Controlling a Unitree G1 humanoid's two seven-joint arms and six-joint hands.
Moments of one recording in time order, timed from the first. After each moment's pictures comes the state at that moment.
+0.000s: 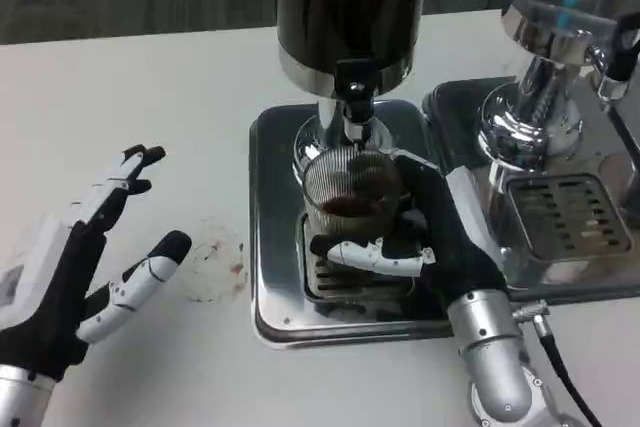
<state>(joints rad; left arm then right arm) -0.01 0.49 0.03 0.64 0.46 -0.89 0.31 -0.34 -0.05 0.25 0.79 -0.40 -0.51 -0.38</state>
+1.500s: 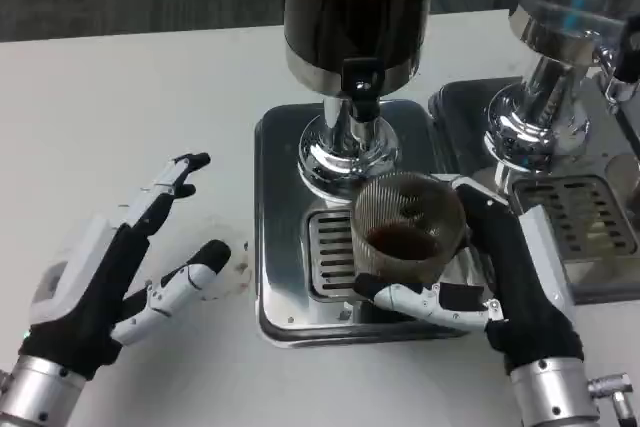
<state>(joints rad) -0.02 0.50 -0.05 0.59 0.44 -0.88 0.25 0.11 -0.10 0.20 0.13 -0.40 -0.40 -0.27</state>
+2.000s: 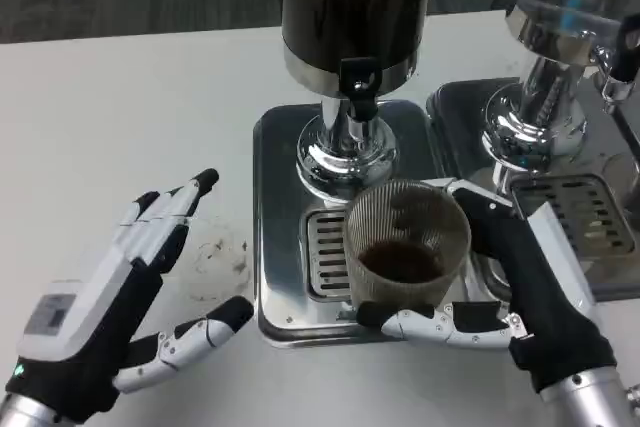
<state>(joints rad) 0.22 0.55 -0.01 0.22 0.57 -0.74 0.24 0.24 -0.17 0.18 -0.13 -0.34 -0.35 -0.06</state>
